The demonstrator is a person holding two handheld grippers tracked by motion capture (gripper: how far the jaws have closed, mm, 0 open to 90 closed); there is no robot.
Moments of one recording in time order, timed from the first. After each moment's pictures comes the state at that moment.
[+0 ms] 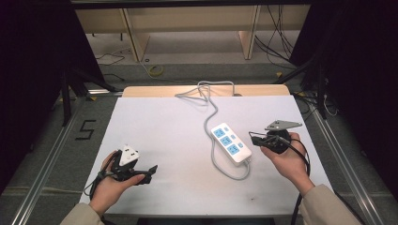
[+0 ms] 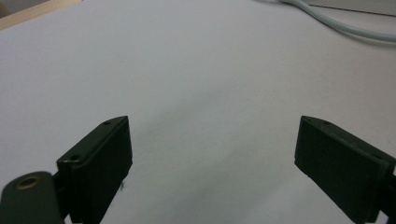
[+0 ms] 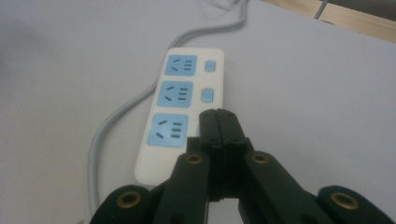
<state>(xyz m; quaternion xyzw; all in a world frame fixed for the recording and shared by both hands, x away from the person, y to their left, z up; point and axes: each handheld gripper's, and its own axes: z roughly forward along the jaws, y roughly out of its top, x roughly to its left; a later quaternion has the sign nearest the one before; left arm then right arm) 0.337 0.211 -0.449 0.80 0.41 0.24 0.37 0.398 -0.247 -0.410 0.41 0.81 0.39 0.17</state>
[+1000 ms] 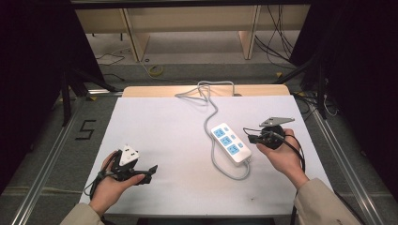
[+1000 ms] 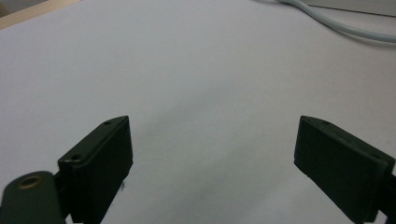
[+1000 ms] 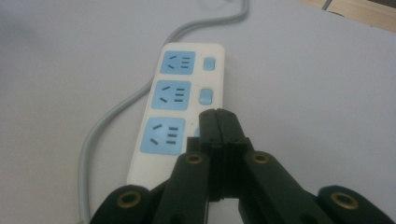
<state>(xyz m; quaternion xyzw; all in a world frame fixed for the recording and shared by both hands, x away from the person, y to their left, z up) 0.337 0.210 -0.449 0.80 0.42 0.24 0.37 0.414 -0.238 -0.413 0.41 0.82 0.37 0.16</state>
